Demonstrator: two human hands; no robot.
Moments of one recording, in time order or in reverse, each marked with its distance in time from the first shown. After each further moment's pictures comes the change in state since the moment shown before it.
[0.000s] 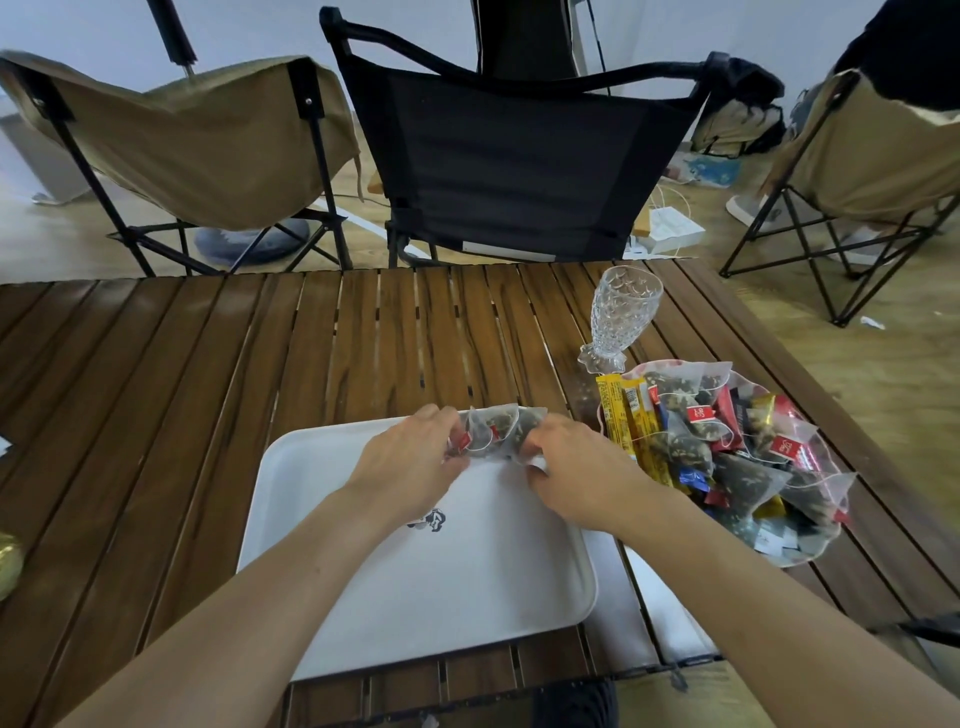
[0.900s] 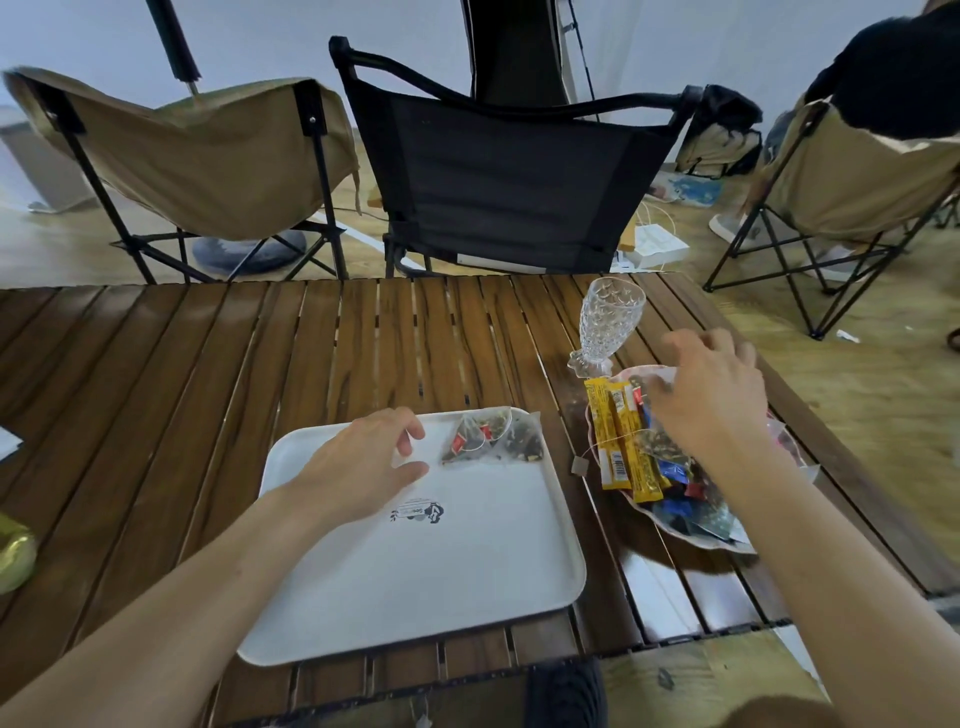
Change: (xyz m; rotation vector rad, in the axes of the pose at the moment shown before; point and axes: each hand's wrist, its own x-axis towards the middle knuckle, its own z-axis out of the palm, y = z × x) left_hand -0.027 -0.034 -0.029 -0.100 -0.039 -0.062; right_hand -0.023 0.062 -0.079 -0.188 0.468 0.439
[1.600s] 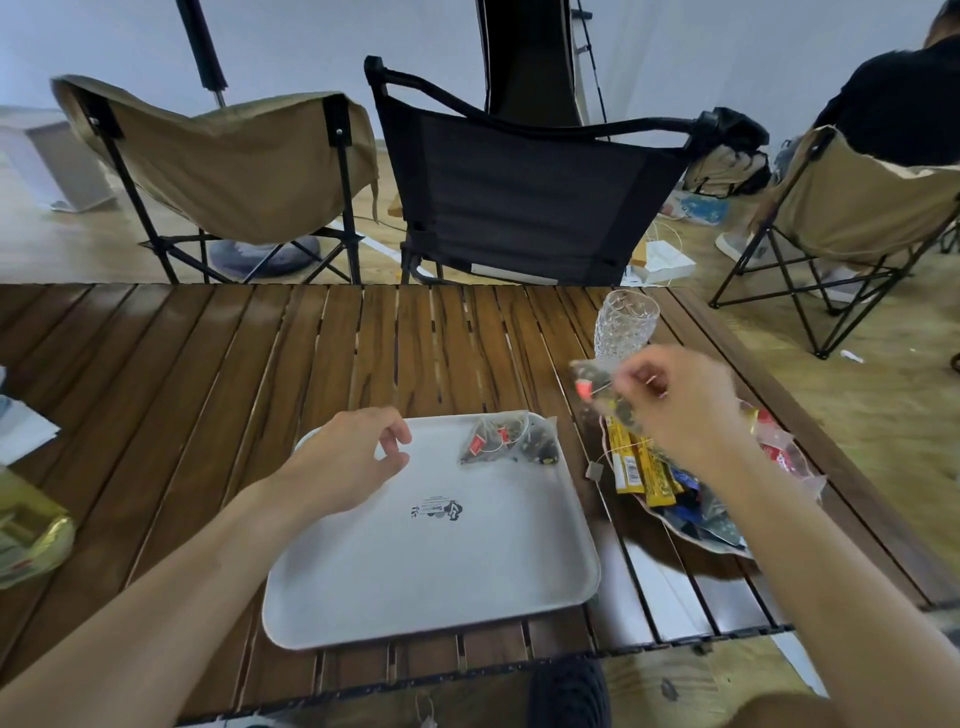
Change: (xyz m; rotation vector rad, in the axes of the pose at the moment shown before) left_hand -0.017 -0.020 -0.028 -0.024 0.022 -0.029; right_hand -0.028 -0.034 -0.026 0.473 -0.104 -0.187
